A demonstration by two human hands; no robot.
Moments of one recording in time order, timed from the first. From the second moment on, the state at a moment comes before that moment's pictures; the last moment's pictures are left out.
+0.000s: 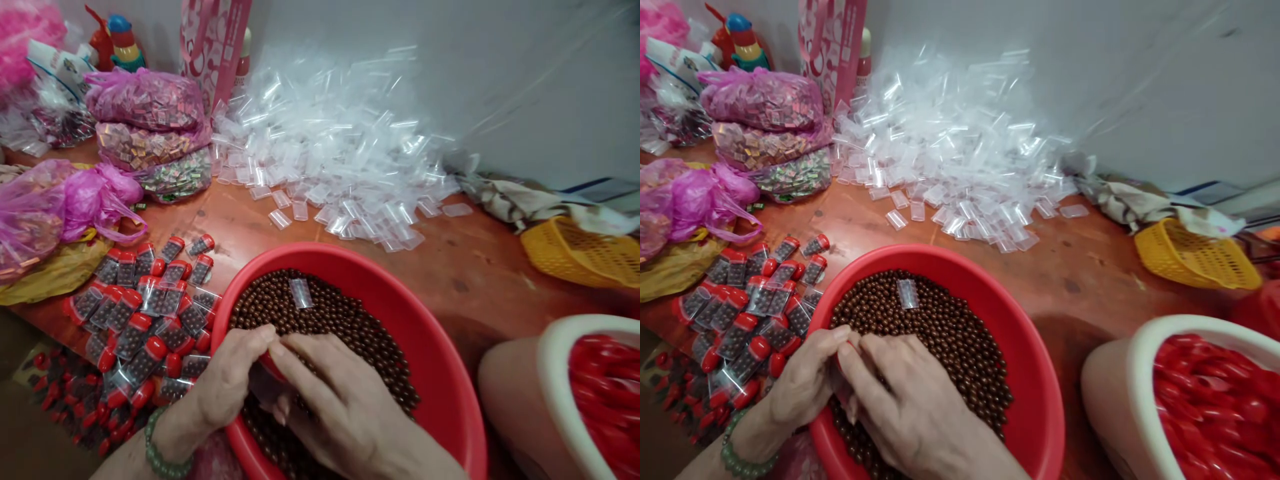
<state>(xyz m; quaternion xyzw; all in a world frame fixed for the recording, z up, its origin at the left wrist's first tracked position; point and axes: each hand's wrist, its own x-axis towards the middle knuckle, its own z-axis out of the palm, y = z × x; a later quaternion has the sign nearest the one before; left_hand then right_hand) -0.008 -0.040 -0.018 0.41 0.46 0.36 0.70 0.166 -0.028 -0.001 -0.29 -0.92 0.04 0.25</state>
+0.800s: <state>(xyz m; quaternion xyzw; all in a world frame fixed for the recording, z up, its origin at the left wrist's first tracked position) -0.018 -0.032 -0.025 0.74 0.50 0.41 0.18 0.216 0.040 -0.050 -0.53 -0.80 0.28 0.09</state>
